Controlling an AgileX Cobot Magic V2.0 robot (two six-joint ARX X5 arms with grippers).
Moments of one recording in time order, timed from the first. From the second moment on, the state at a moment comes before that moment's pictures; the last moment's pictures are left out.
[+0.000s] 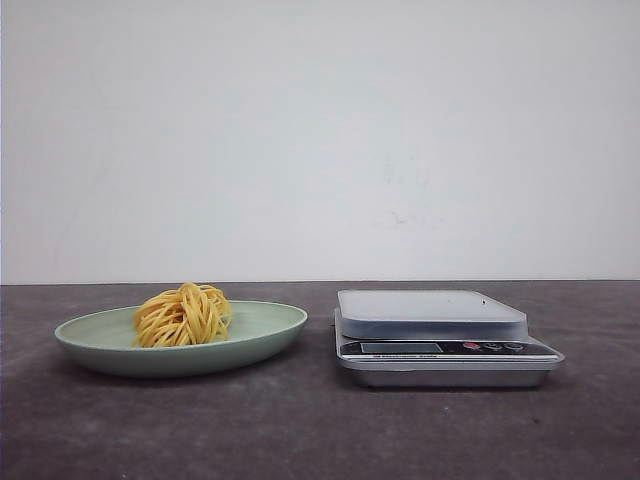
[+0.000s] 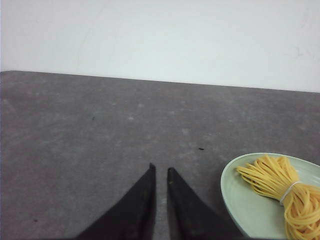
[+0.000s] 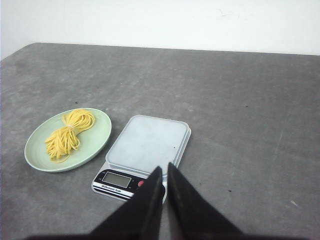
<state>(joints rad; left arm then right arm) -0.05 0.01 0.08 -0.13 -0.03 -0.07 0.62 0.28 0.89 -0.93 0.18 0.25</state>
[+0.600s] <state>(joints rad) -0.05 0.01 0.04 -0.12 -0.03 -0.05 0.62 0.28 0.89 -0.93 0.18 0.25</state>
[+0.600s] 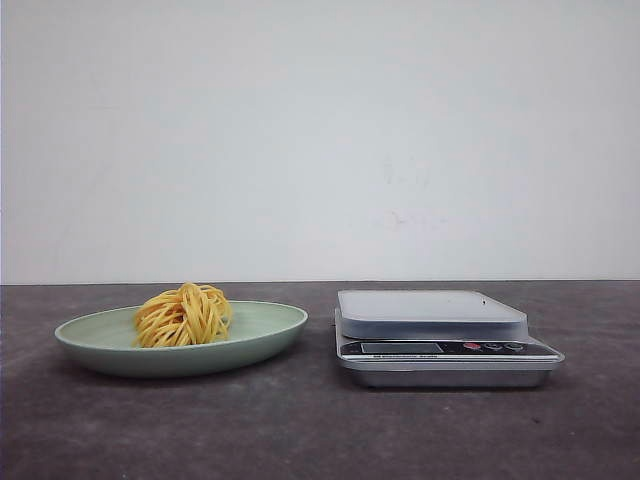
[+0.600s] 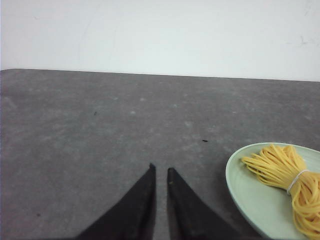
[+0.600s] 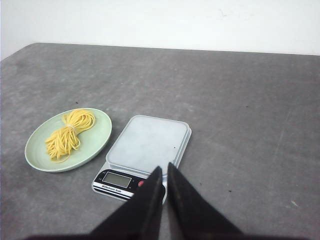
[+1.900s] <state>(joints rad) -0.05 0.01 0.03 -0.18 -0.02 -0.05 0.62 0.28 0.89 -0.93 0.18 0.25</state>
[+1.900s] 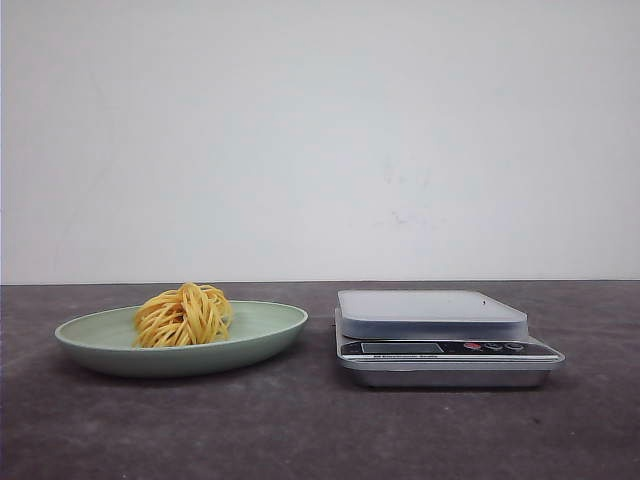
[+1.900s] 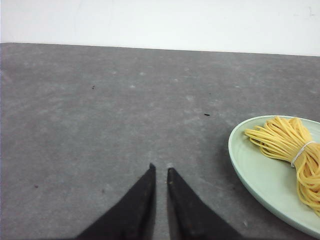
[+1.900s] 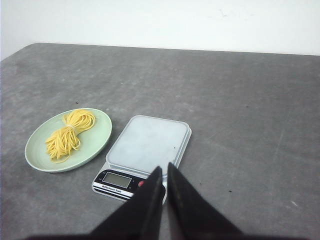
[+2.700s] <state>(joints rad) -0.05 0.01 0.03 -0.18 -0.02 -0.05 0.62 0.28 0.89 -0.93 0.18 0.25</state>
